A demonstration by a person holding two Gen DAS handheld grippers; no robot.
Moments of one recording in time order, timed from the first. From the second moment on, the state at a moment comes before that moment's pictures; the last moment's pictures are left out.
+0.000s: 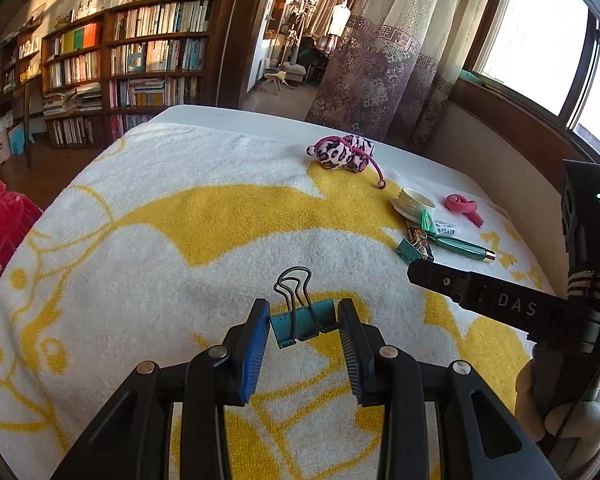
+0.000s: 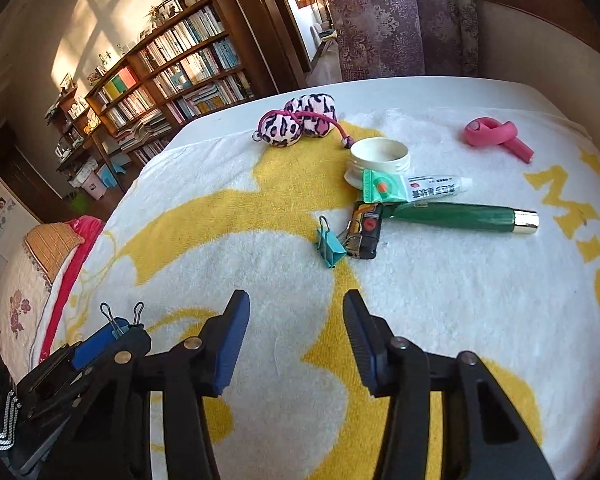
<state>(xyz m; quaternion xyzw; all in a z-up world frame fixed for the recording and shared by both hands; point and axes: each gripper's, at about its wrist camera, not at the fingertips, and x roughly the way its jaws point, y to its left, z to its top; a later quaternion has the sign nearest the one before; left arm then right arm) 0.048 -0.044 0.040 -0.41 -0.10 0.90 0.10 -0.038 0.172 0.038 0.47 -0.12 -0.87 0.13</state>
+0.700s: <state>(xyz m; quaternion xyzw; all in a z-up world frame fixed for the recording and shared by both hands) 0.048 -0.038 0.035 -0.42 -0.09 0.90 0.11 -0.084 0.159 0.022 0.46 -0.01 -0.89 0.04</state>
